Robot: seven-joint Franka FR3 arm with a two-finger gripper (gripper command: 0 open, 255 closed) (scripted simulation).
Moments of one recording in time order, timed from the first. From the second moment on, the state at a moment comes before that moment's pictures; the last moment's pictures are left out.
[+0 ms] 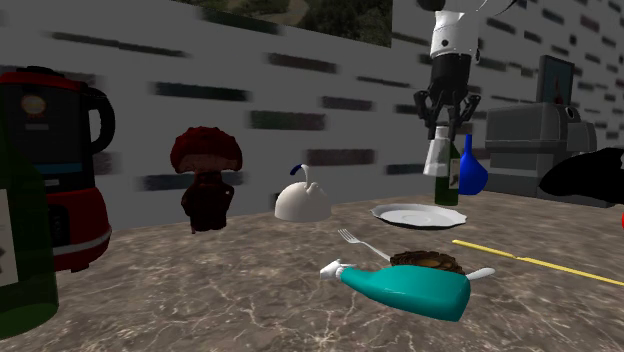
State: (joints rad) arm -0.20 0.11 0.25 -1.66 0.05 1.78 0.08
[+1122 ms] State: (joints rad) arm -0.39 0.41 0.12 -1.22 0.03 1.62 -0.24
